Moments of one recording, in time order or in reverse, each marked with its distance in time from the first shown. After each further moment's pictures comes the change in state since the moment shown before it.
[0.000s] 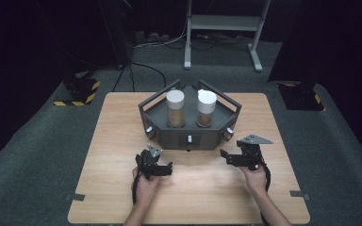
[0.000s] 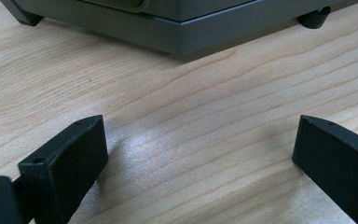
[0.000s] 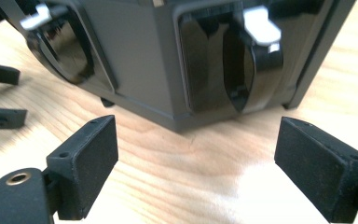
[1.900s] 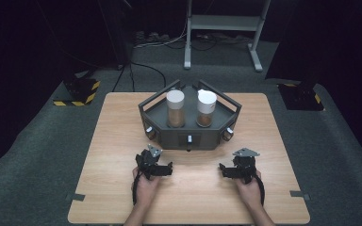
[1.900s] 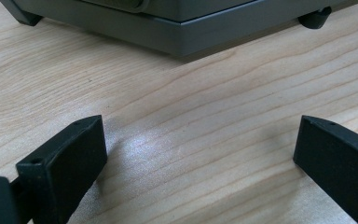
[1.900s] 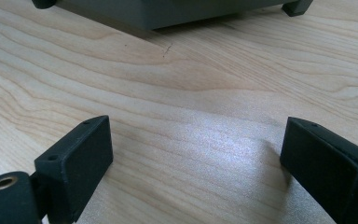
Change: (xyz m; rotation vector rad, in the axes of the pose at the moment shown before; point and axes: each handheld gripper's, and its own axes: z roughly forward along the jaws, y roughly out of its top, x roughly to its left) left arm -0.001 0.001 0.001 0.002 0.002 -0.001; right arm 0.028 -0.026 0.030 0.165 -0.145 -0.058
